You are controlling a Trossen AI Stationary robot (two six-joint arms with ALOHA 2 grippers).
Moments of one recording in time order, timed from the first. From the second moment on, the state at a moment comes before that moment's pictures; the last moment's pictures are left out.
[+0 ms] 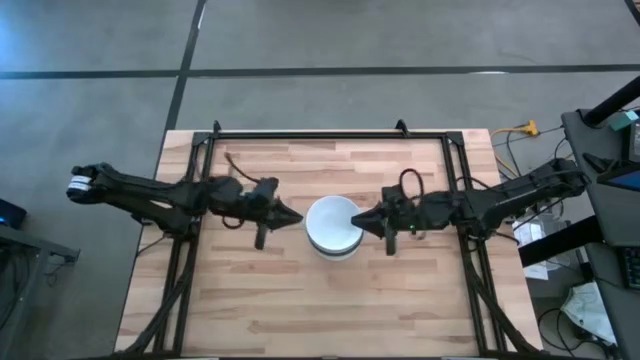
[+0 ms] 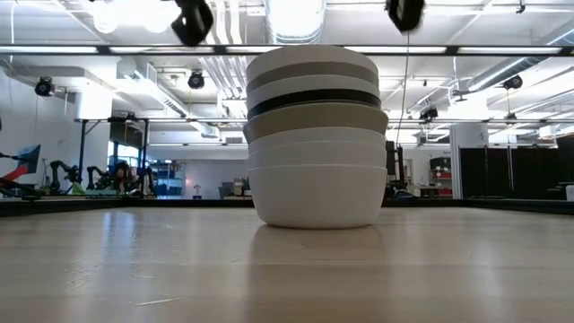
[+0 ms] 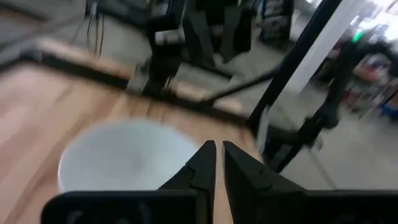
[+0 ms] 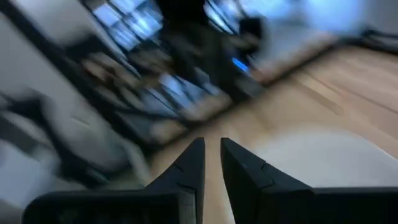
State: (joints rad) left arm -0.11 1.06 0.78 0.13 0.02 -0.39; right arm 0.28 1.17 0.85 0.12 0.28 0.60
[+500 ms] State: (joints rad) left arm -0.09 0.81 0.79 0.52 -0.11 -0.23; right arm 0.20 1.00 0.86 0.86 0.19 0.10
